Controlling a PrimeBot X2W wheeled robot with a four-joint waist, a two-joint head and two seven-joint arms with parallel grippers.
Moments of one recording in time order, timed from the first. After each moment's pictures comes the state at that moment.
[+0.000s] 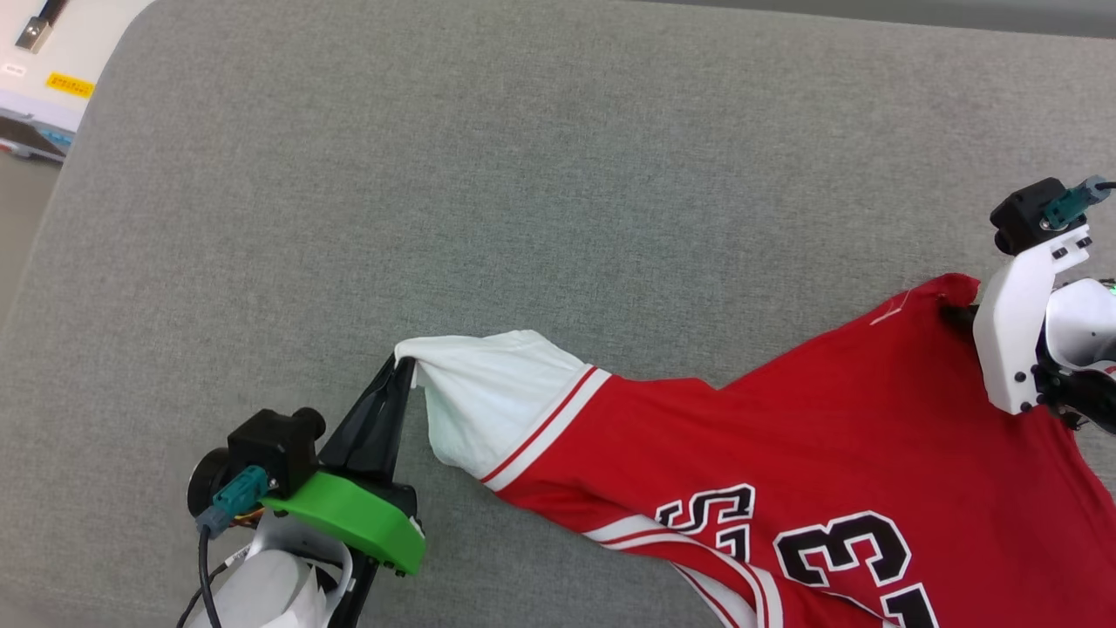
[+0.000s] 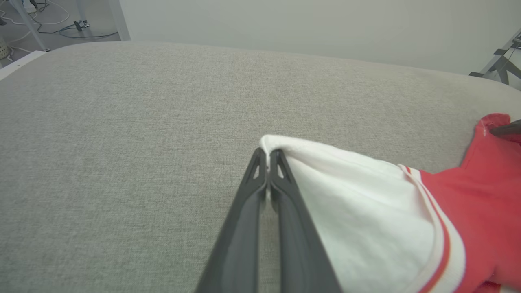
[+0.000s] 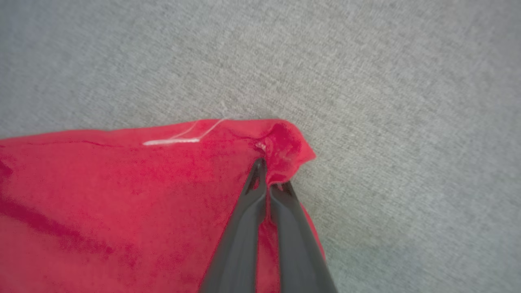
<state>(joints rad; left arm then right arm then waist) -0.18 0.41 -0.47 0.08 -0.58 0.06 -0.25 -0.73 -0.70 0.75 0.42 0.86 0.13 0.57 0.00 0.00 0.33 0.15</state>
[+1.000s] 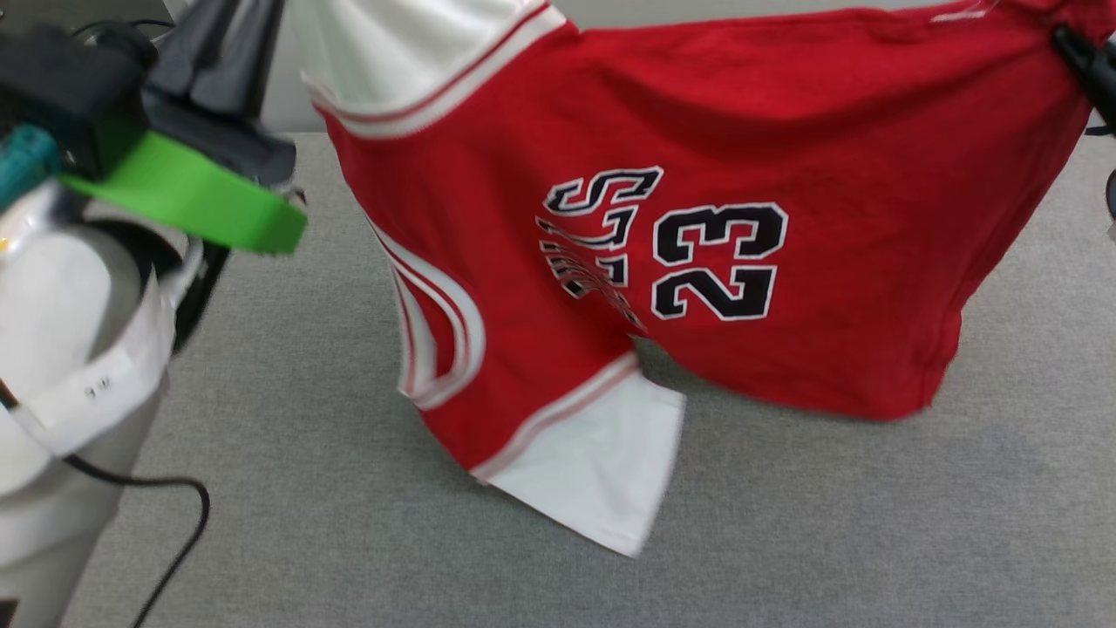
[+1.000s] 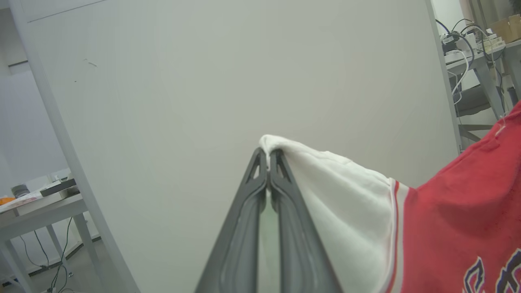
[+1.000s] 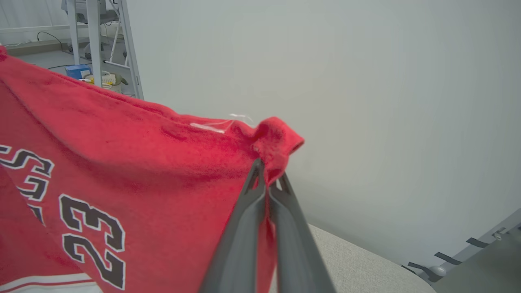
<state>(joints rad) -0.74 0.58 -0.39 -0.09 -0.47 -0.01 -0.07 -0.71 -0.79 0.39 0.04 0.81 0.13 0.24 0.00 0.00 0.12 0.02</state>
